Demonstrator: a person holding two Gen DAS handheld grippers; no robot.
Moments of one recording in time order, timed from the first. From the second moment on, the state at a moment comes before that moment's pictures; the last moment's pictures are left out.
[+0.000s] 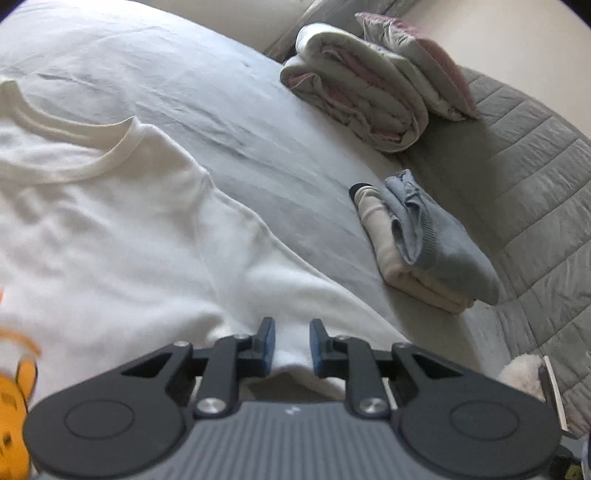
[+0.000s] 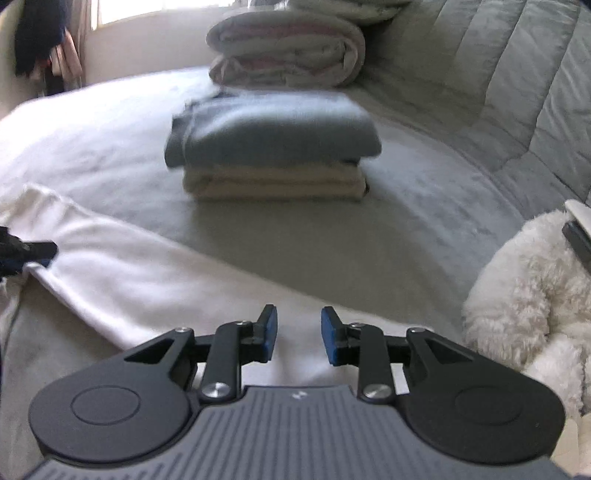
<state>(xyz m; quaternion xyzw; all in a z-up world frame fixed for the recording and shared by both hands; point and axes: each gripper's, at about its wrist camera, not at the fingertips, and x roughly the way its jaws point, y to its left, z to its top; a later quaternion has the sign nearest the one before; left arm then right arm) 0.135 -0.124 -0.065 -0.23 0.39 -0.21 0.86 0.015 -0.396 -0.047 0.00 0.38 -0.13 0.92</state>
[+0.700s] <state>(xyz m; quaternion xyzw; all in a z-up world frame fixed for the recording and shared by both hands) 0.065 -0.025 0.000 -0.11 0.39 -0.11 0.91 0.008 -0.309 -0.005 -0.05 0.33 -0.10 0.94</state>
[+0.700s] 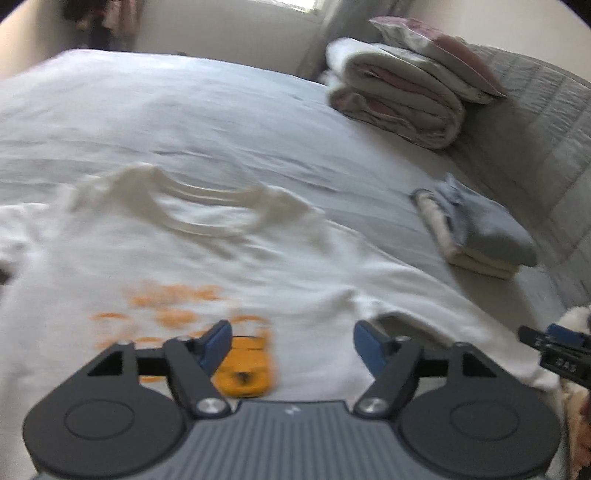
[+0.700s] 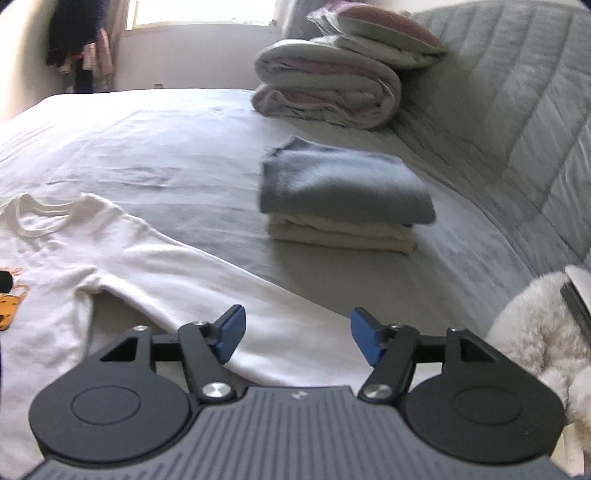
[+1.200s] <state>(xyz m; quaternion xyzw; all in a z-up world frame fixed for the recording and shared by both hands) 0.038 0.122 0.003 -0.16 0.33 0.06 0.93 0.020 -0.232 0.008 0.02 0.34 0.00 0.94</state>
